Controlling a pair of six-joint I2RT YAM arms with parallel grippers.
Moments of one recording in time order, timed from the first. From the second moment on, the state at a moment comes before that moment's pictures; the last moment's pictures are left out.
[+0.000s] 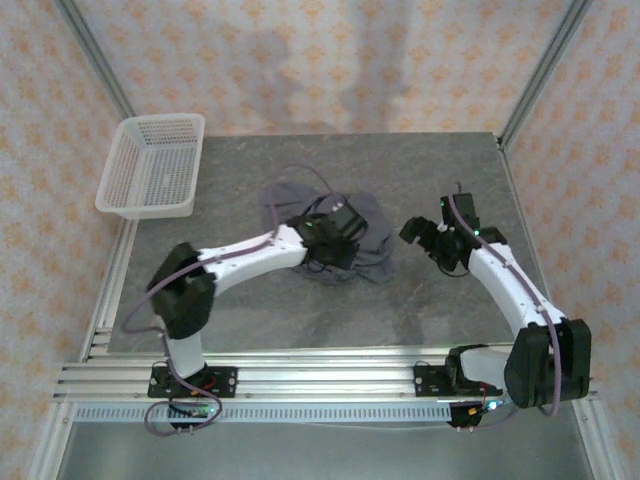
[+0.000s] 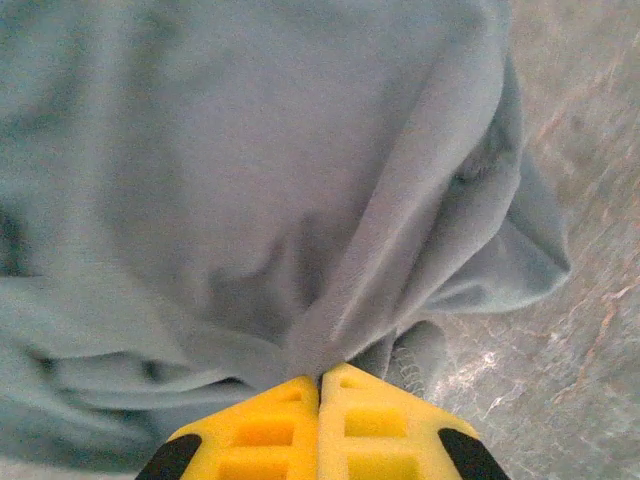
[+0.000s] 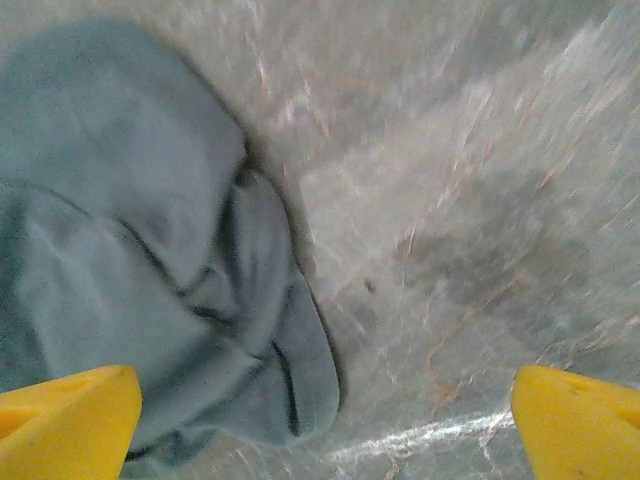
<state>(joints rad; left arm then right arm) -0.83 1.77 1.40 -0.69 -0.15 -0.47 0.15 1.23 0.84 -0.65 -0.18 0.69</state>
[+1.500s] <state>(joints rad) -0.31 1.15 1.96 -0.95 -0.58 -0.32 0.21 0.91 1.46 -0.78 0.32 0.57</state>
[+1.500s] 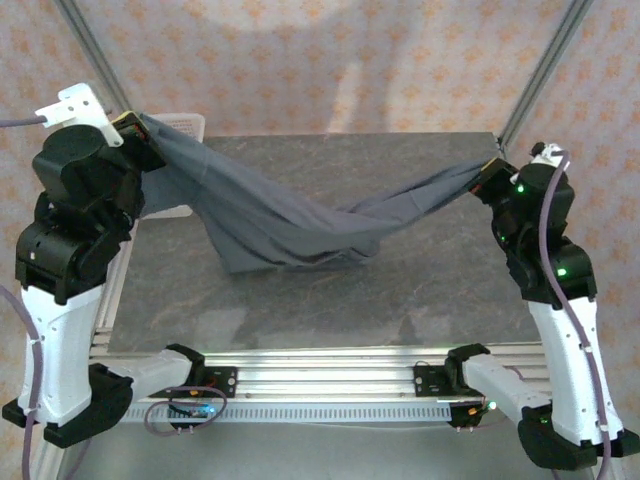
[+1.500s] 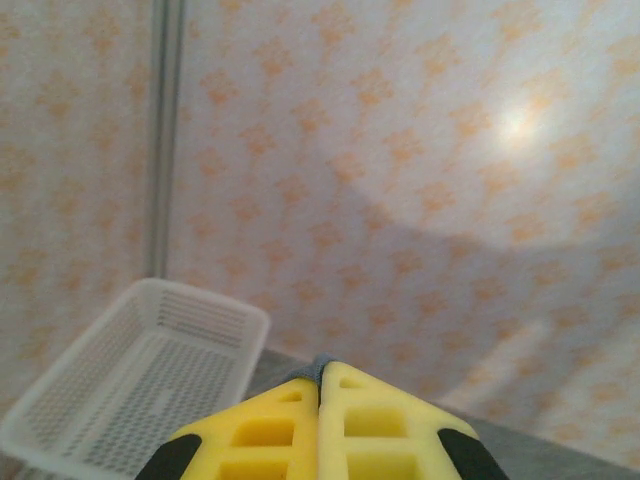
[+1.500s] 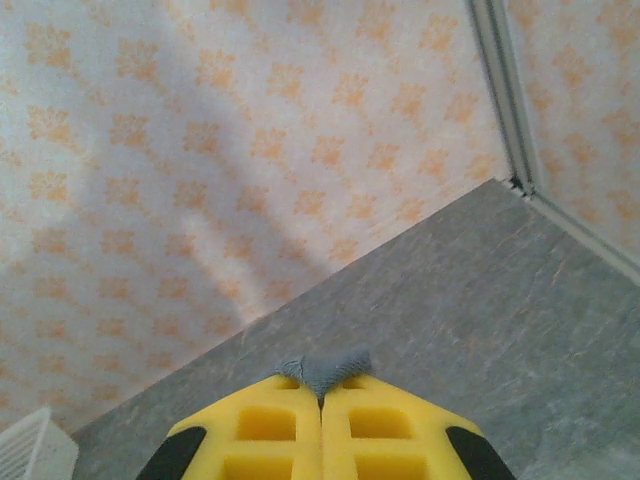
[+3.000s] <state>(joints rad) -0.10 1.89 1.97 -0.56 -0.30 -0.22 0.03 1.99 2.23 -0.62 0.16 0.50</state>
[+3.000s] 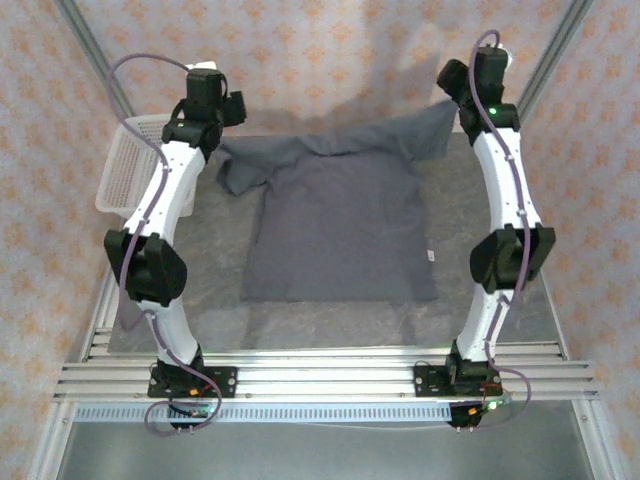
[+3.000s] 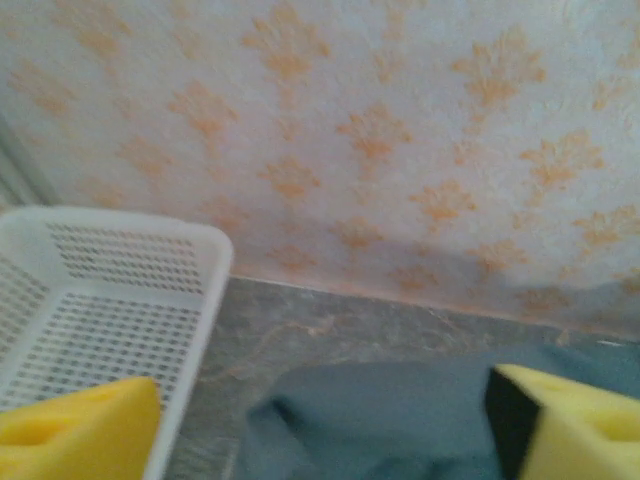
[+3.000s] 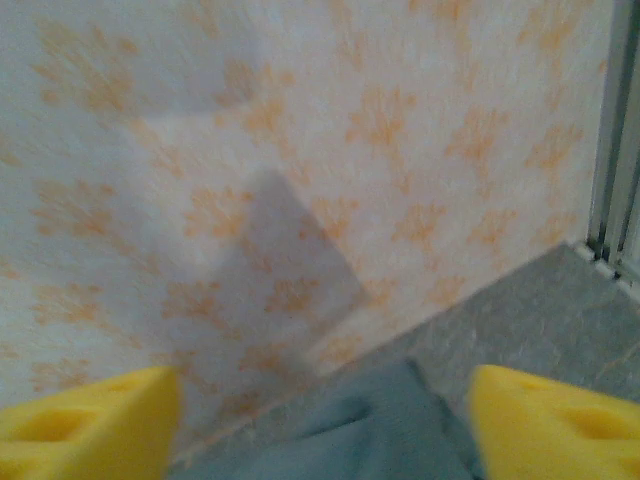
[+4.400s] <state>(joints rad) -0.38 1.65 1.13 -0.90 -0.27 -0.52 0.17 1.24 0.94 -0.77 -0.21 0.84</state>
